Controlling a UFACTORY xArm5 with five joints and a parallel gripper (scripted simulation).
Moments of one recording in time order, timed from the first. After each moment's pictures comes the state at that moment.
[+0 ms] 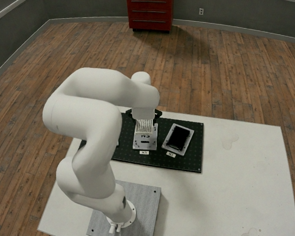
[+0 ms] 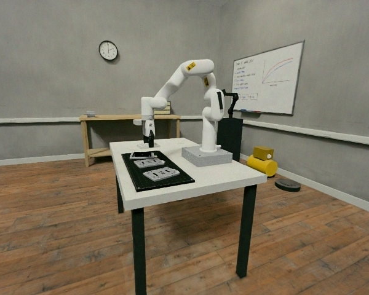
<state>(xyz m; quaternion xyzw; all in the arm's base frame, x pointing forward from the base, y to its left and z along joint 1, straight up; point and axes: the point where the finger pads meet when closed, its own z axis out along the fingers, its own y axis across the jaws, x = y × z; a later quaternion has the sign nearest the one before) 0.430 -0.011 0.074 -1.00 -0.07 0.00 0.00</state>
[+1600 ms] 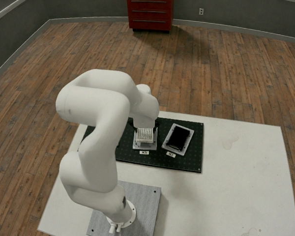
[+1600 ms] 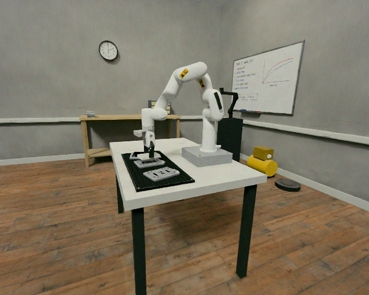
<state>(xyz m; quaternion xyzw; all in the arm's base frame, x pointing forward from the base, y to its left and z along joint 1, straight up) 0.429 -0.011 0.007 -1.00 -0.07 0.00 0.00</state>
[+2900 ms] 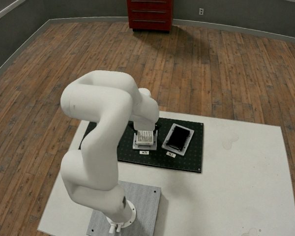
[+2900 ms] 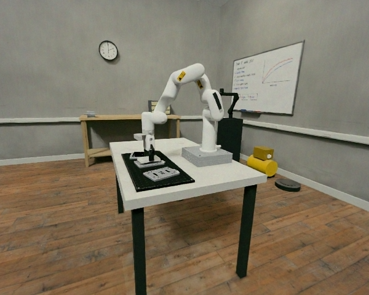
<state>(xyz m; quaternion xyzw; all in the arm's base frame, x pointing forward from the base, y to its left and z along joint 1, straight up) 0.429 -0.011 -0.015 -1.00 -0.07 0.00 0.00</state>
